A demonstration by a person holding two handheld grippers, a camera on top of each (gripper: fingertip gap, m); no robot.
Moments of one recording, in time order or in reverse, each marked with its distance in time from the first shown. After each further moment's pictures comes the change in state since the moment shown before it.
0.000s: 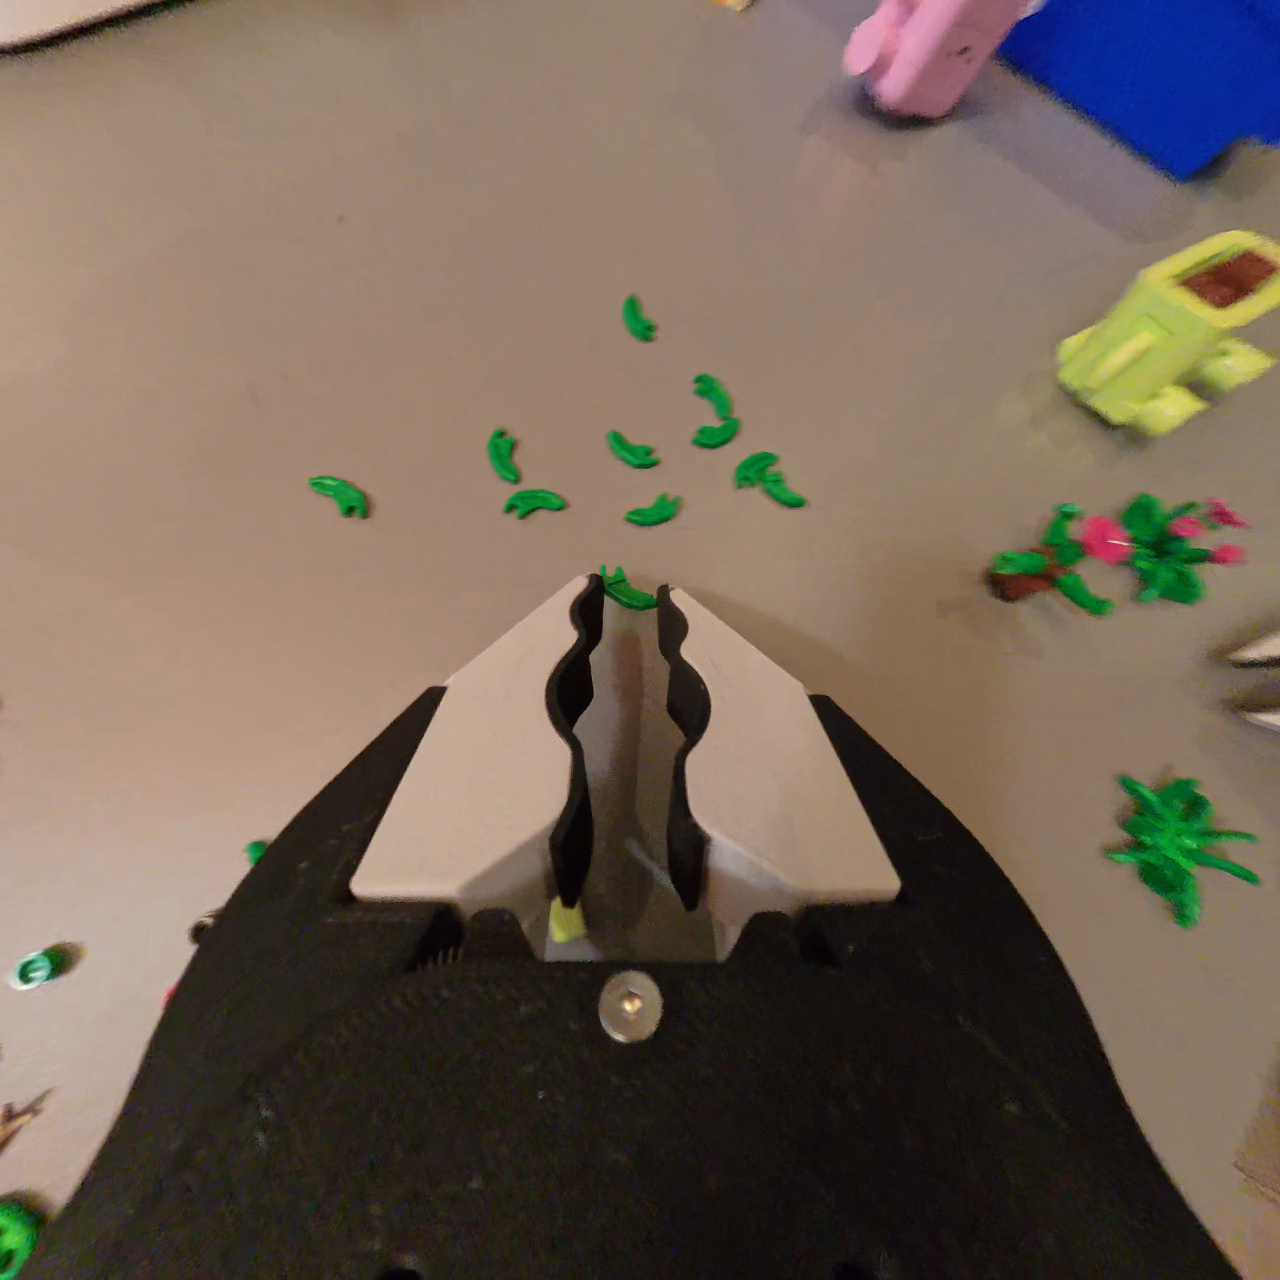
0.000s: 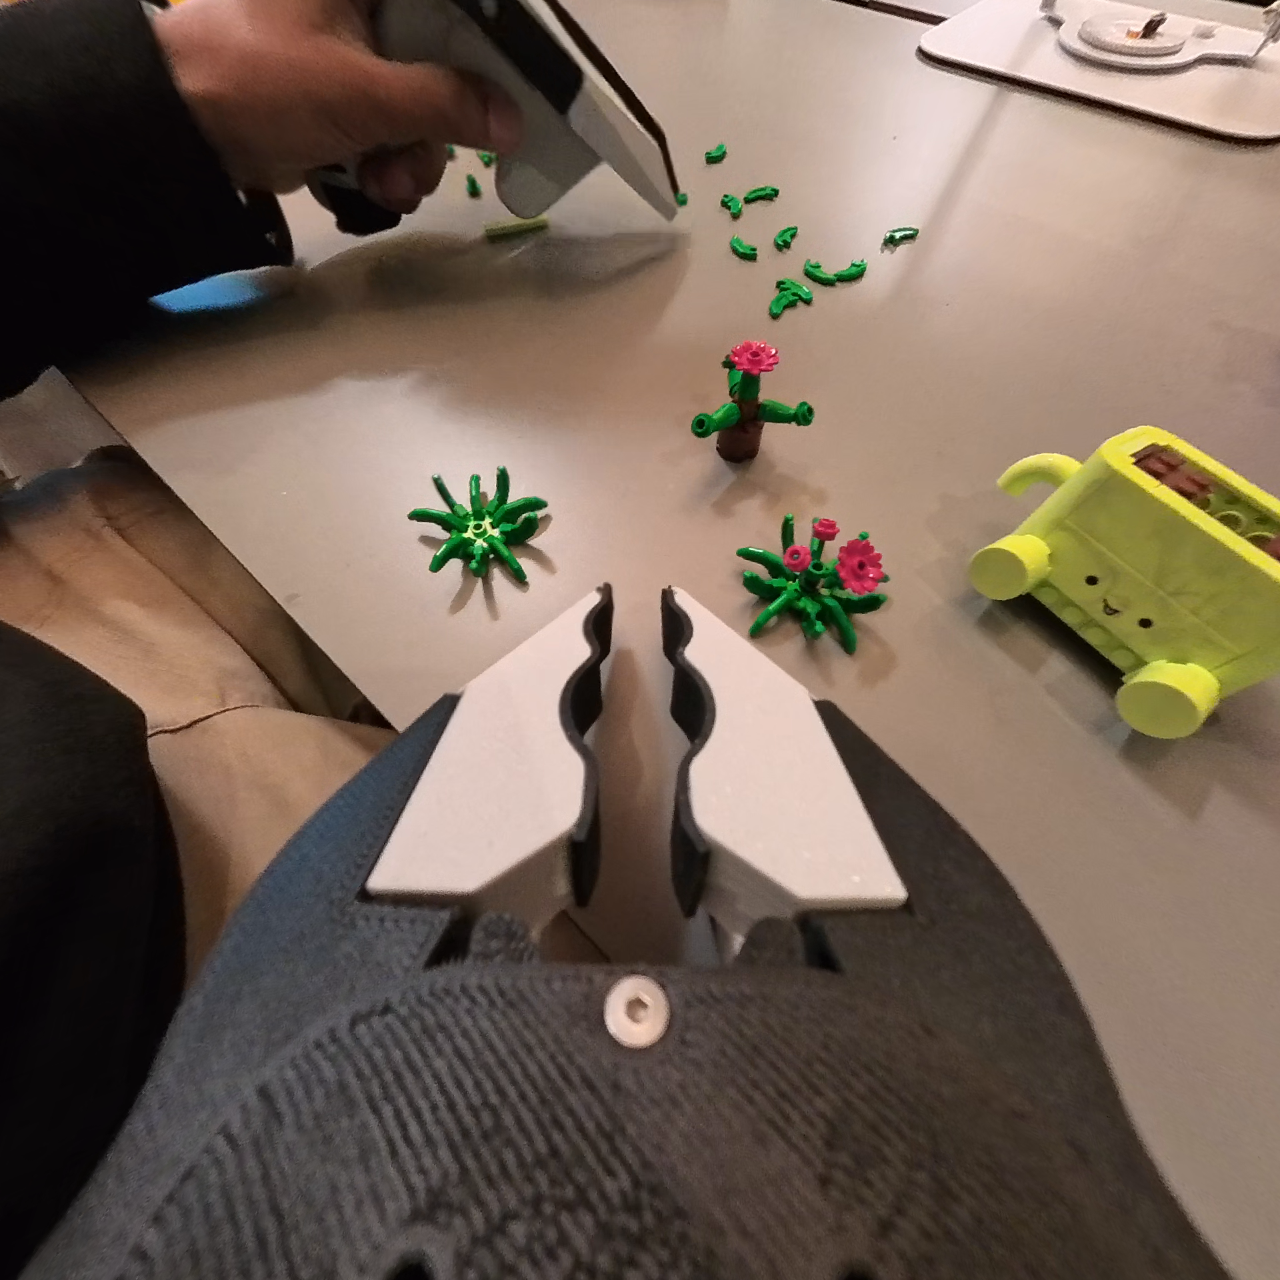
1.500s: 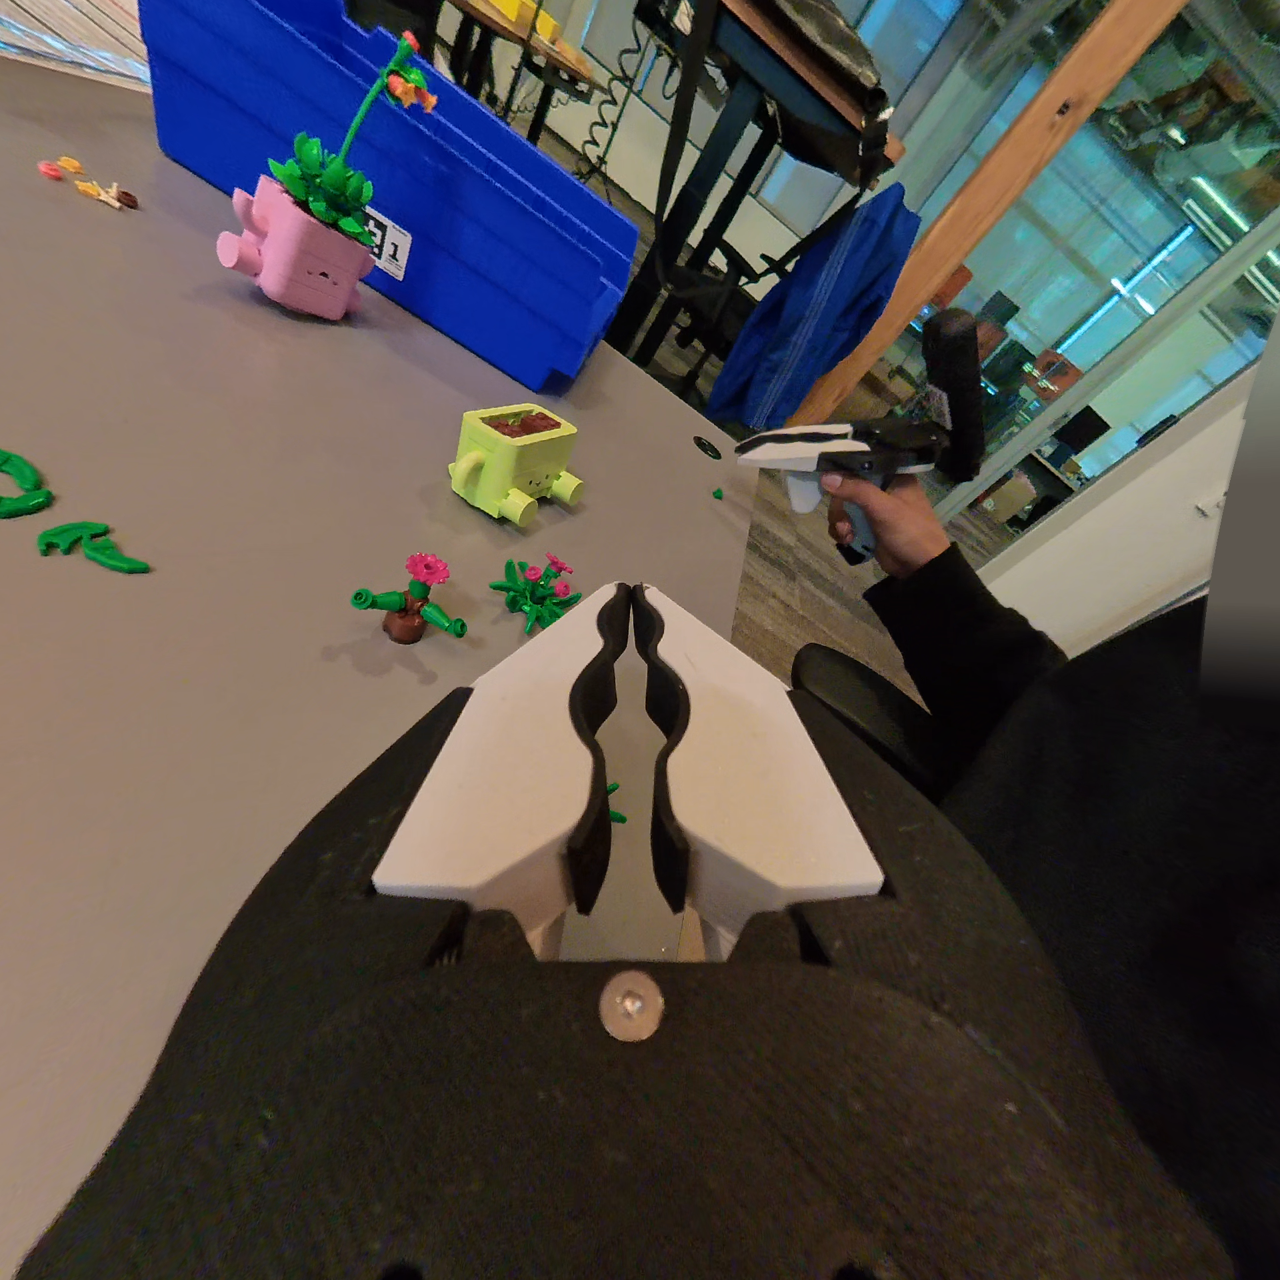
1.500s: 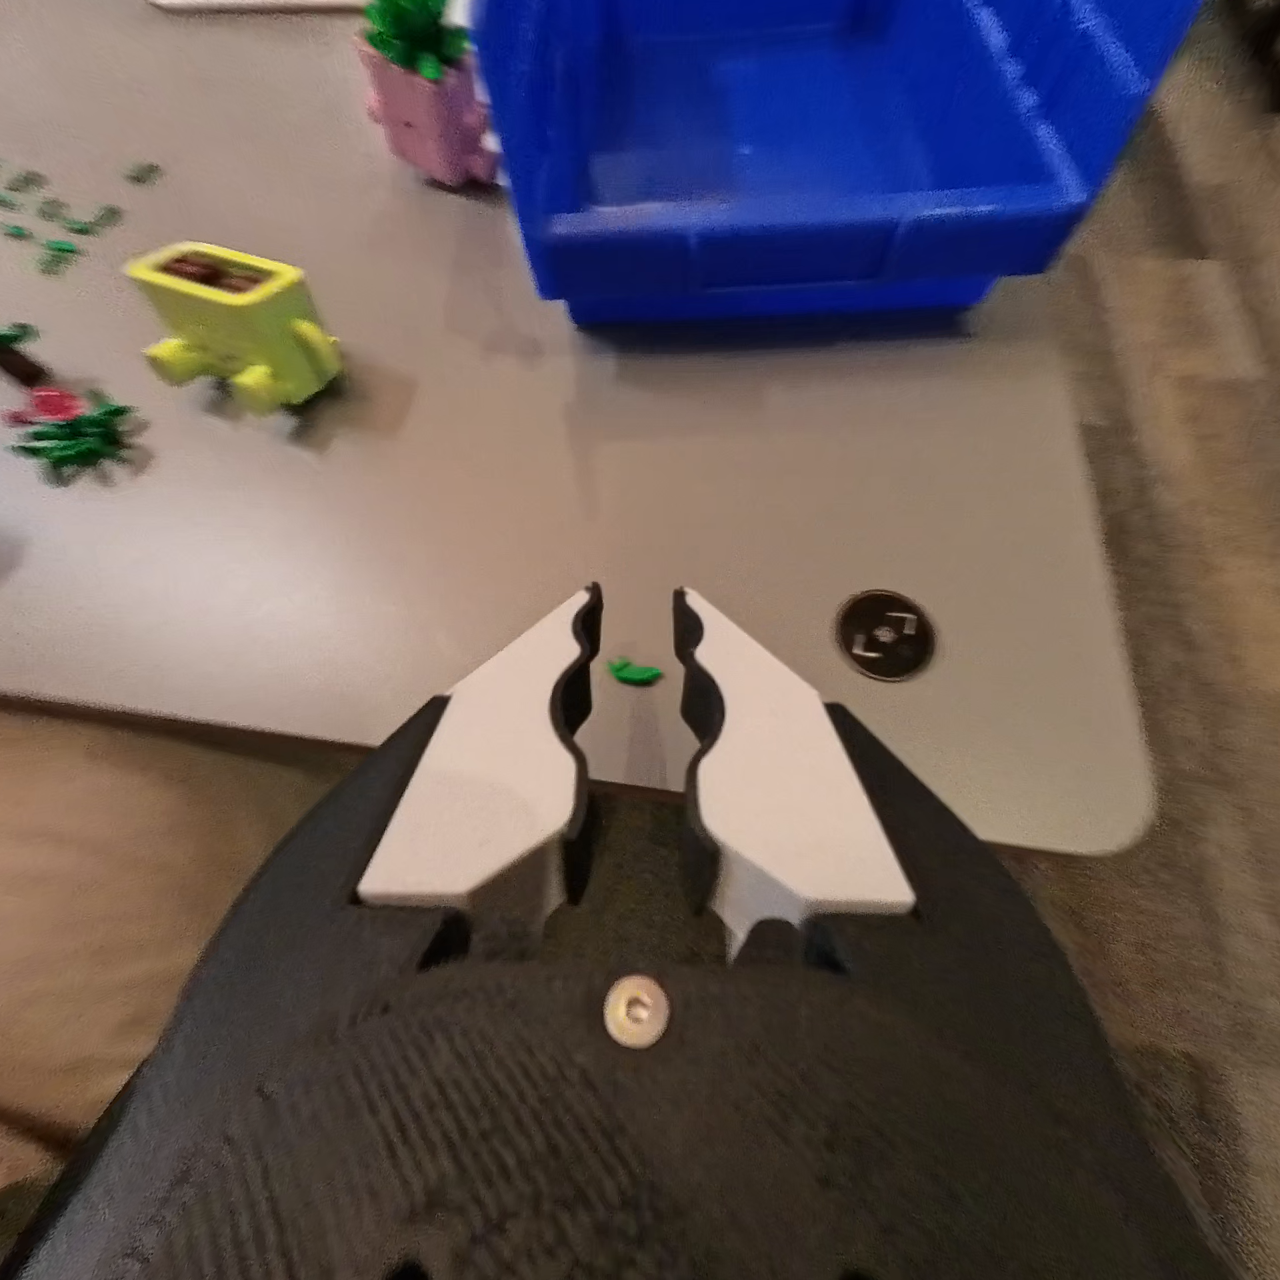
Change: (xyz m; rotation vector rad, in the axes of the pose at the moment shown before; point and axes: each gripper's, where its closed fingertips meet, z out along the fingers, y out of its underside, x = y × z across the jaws) left arm 0.180 -0.012 -0.065 0.322 0.577 -0.125; right arm 0.204 0.082 -0.202 -0.051 0.465 0.342
